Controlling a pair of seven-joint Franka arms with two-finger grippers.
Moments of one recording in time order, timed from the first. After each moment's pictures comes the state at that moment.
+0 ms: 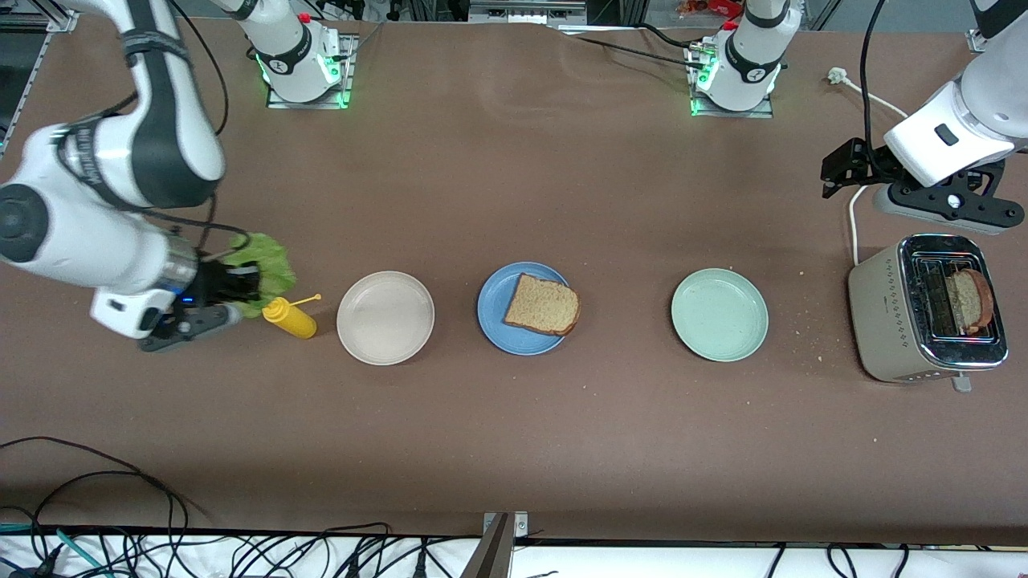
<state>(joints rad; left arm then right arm) -0.03 0.05 -0.10 -1.54 0.04 1.50 0.11 0.26 0.38 -0.10 -1.53 0.14 1.82 -0.20</state>
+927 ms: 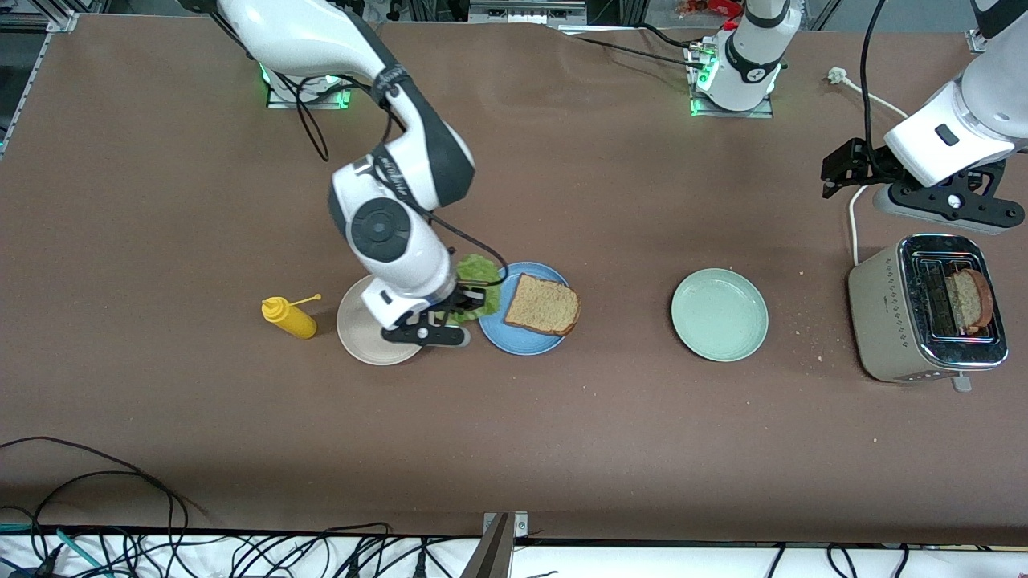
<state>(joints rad) -0.03 0.05 -0.10 -1.54 0.04 1.50 0.11 0.66 0.76 -0.12 -1.18 0.20 1.97 0.60</state>
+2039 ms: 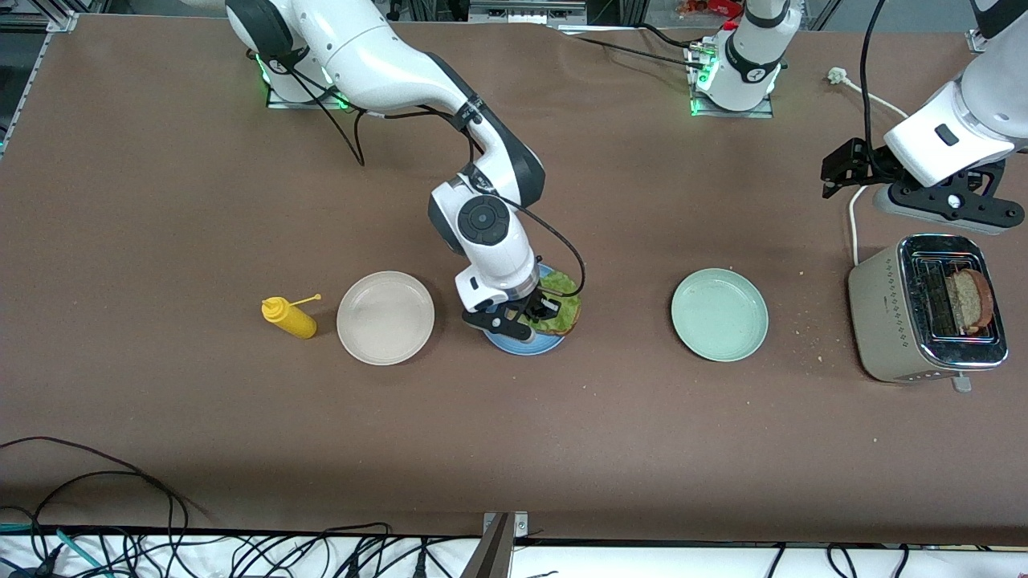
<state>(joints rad) -0.03 0.05 -0.10 -1.54 0.04 1.50 0.11 0.80 0.99 -0.12 -1.06 0.21 2.26 0.98</state>
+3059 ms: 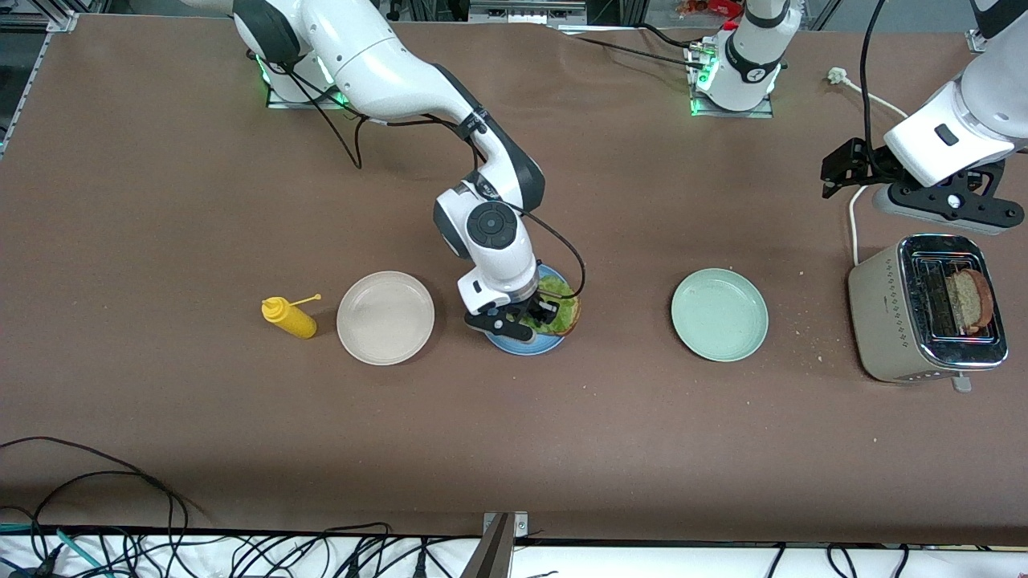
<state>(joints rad) -0.03 0.05 -0.10 -1.54 0.04 1.50 0.11 0.80 1.02 -0.12 -1.07 0.16 2.28 0.98</state>
